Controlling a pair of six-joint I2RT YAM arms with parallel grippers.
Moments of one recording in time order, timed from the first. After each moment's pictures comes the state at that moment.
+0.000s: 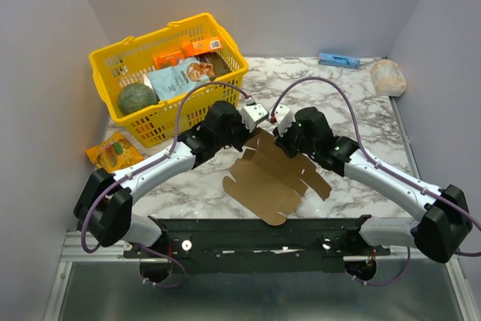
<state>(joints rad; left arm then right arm) -0.72 1.40 0.97 -0.06 0.22 0.20 0.71 1.24 0.91 -0.26 -0.08 -0.24</state>
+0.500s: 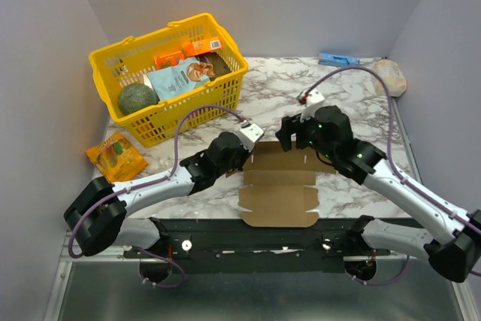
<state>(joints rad) -0.88 1.32 0.73 0.11 -0.14 0.02 0.72 1.10 0.95 -0.30 0.14 0.10</state>
